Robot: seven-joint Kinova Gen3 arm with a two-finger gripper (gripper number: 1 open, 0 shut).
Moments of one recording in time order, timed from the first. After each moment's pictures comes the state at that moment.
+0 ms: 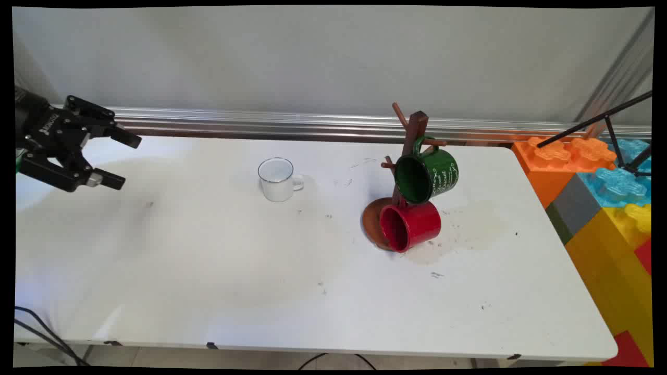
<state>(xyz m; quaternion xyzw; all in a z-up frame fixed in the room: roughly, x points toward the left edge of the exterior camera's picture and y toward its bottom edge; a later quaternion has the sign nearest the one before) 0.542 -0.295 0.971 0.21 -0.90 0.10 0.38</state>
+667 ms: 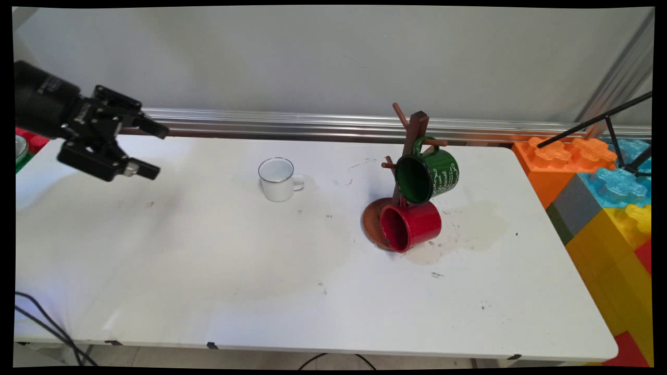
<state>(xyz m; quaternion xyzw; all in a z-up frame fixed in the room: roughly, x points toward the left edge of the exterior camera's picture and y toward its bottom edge) 0.487 -0.310 0.989 0.23 -0.89 0.11 0.37</state>
